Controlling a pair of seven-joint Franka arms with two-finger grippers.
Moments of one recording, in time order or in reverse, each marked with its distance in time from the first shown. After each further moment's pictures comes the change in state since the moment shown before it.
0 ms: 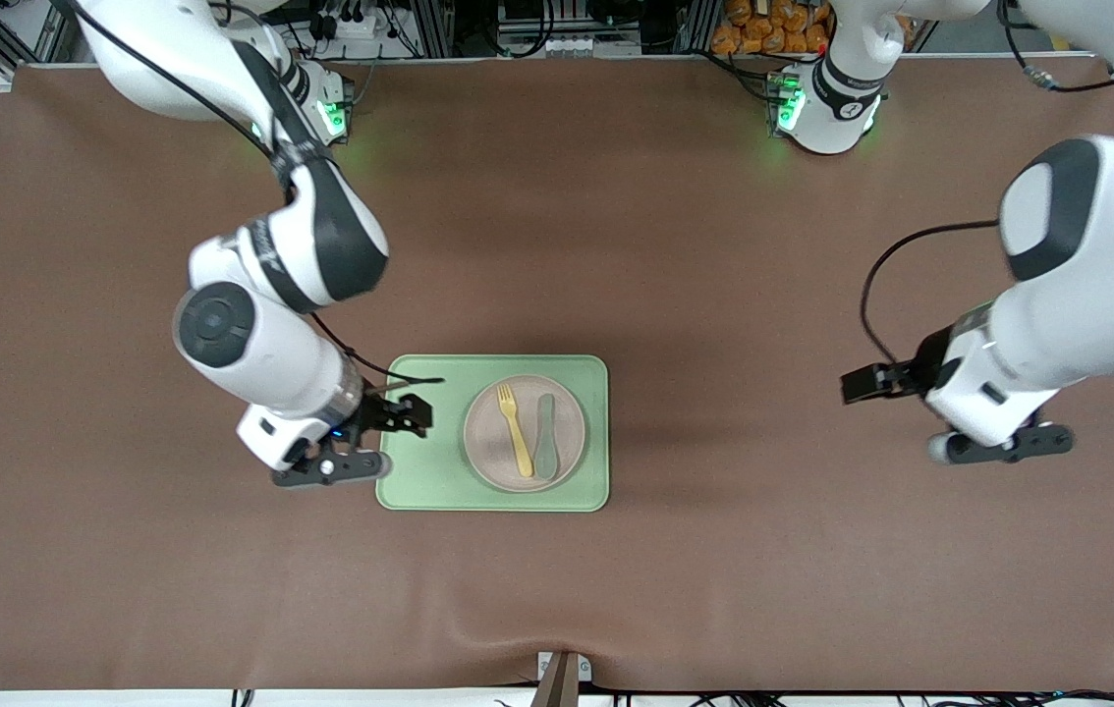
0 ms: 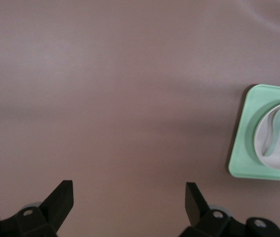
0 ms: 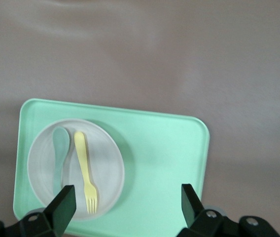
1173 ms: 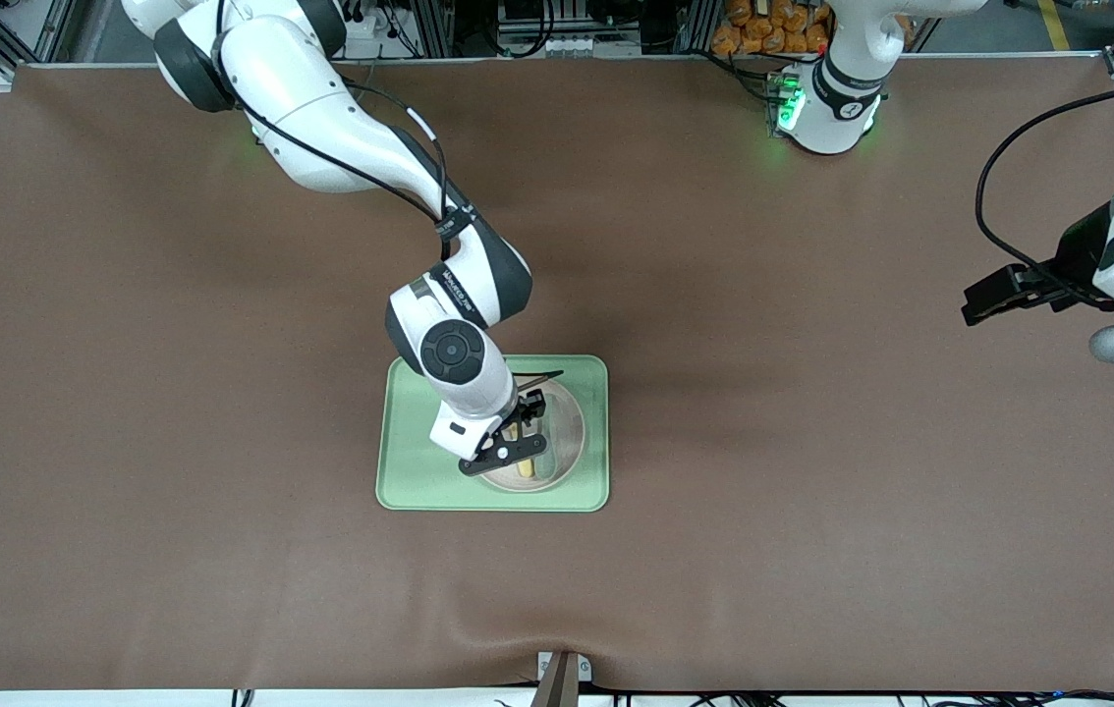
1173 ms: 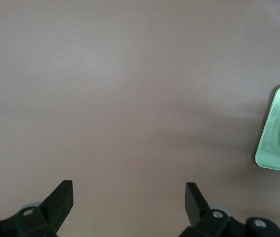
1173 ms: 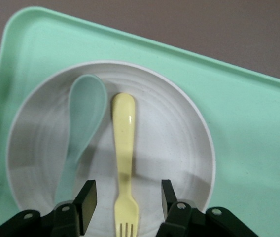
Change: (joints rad) left arm 0.066 -0.202 -0.001 -0.059 0.101 -0.113 0.004; right arm 0.189 0.254 -0.005 0.064 -0.076 0.087 0.023
